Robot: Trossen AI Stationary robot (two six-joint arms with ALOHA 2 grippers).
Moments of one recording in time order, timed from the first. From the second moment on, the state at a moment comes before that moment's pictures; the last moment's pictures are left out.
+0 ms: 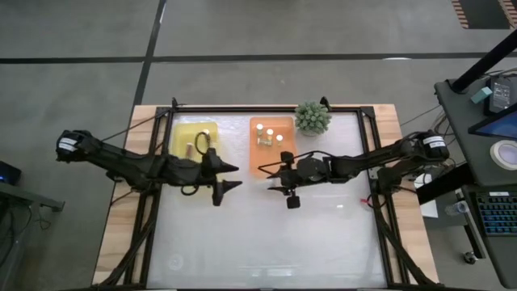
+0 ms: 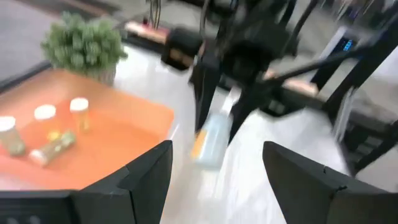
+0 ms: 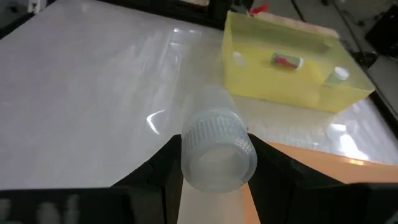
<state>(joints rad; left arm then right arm) -0.23 1.05 0.74 0.00 -0.37 -0.41 0.09 1.52 0.83 0.23 0.04 -0.19</state>
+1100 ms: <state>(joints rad) -0.23 1.57 1.05 -0.10 -0.36 -0.25 0.09 1.51 0.83 0.17 -0.01 -0.18</state>
